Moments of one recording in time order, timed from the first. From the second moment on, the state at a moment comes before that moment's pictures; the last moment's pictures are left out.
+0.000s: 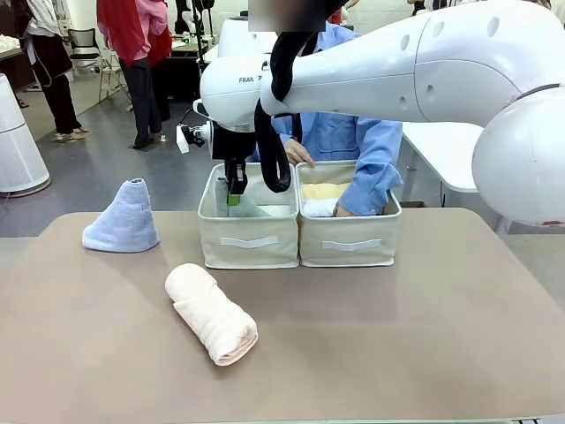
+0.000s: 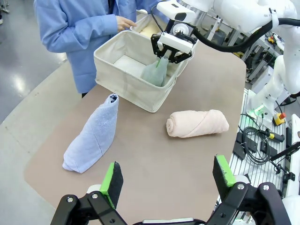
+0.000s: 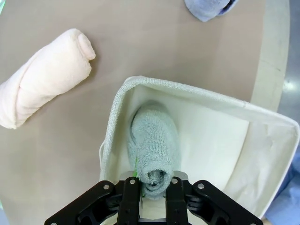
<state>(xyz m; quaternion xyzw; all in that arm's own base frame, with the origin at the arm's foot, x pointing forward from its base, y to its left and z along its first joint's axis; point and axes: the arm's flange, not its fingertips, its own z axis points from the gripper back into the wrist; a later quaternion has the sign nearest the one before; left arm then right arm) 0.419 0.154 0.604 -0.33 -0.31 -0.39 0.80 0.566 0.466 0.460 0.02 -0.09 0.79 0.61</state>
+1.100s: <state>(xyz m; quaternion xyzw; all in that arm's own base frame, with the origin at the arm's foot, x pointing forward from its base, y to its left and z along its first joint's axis) 0.419 0.154 0.604 -0.33 -0.31 -0.39 0.80 0.566 0.468 0.459 0.03 -0.09 0.78 0.61</state>
